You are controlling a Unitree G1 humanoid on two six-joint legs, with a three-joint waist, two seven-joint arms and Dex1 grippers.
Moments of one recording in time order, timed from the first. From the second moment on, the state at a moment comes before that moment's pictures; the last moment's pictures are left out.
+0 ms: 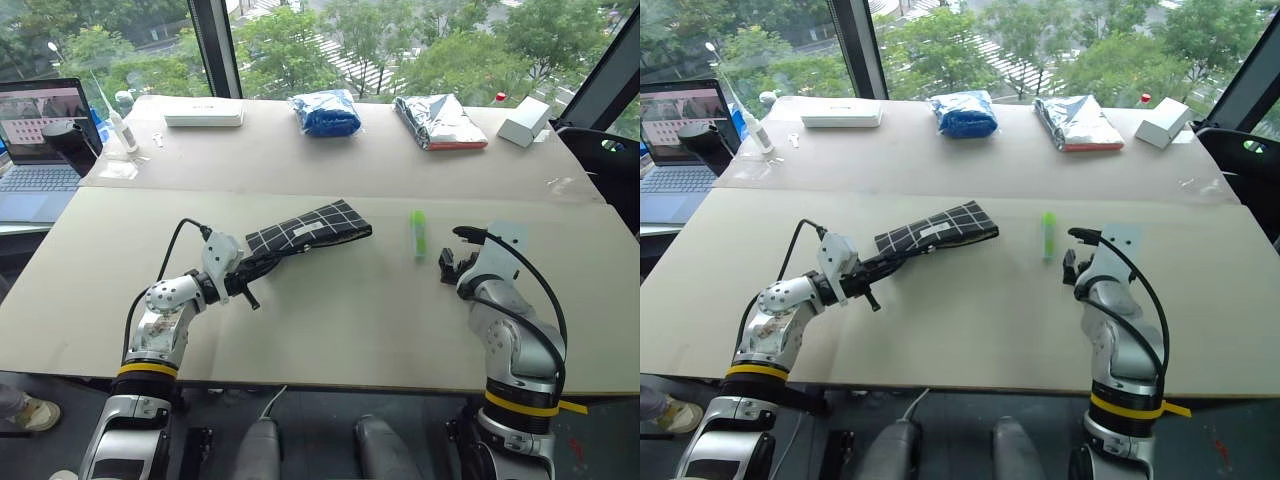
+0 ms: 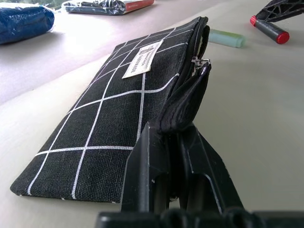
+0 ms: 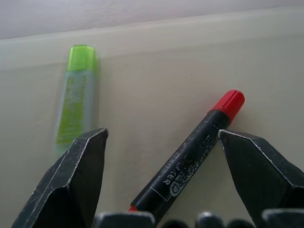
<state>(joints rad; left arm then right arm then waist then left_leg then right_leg) -0.42 0.44 0.02 0.33 -0.26 -0.04 -0.93 -0.38 -0.14 -0.29 -0.32 0.12 0.96 -0.16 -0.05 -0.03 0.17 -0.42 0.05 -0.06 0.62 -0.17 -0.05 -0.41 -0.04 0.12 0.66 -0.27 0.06</state>
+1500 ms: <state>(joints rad) -0.42 0.45 0.02 0.32 -0.27 -0.01 -0.91 -0.38 0.00 -0.33 -0.25 0.08 0.92 -0.27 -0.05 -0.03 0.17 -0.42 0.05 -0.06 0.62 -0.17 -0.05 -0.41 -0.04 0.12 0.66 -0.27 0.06</state>
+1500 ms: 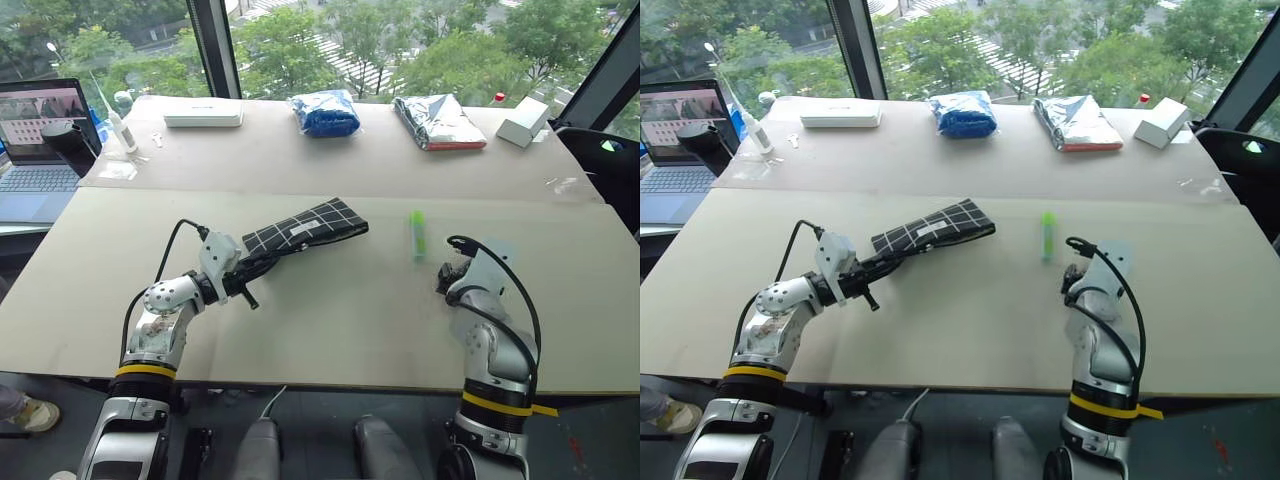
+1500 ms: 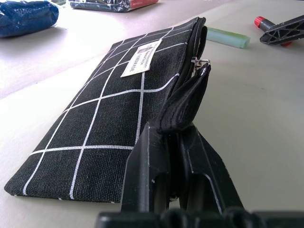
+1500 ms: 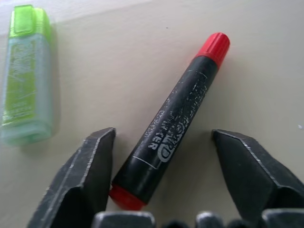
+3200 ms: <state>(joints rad) -0.41 0.47 0.02 0.27 -0.28 0.03 -0.93 -0.55 -0.72 0.23 0.22 -0.26 -0.42 0.68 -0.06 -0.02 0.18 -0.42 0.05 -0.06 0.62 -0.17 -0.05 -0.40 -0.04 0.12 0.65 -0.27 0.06</state>
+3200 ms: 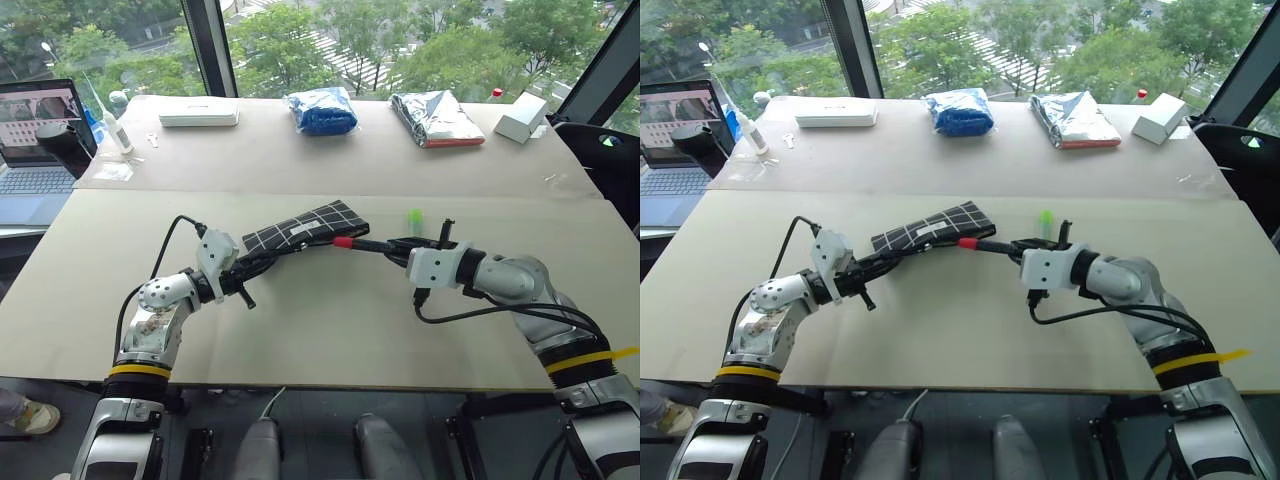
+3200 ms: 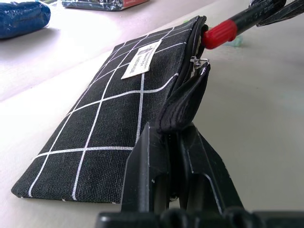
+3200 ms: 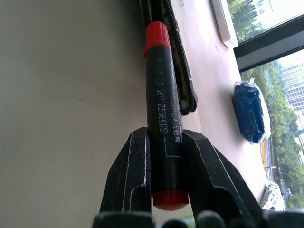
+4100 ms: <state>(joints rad) -0.39 0.52 0.03 0.18 -0.36 0.16 -1.03 -0.88 -0.40 0.43 0.60 -0.45 -0.60 0.63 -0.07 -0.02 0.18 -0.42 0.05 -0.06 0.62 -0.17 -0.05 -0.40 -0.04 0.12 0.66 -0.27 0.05</state>
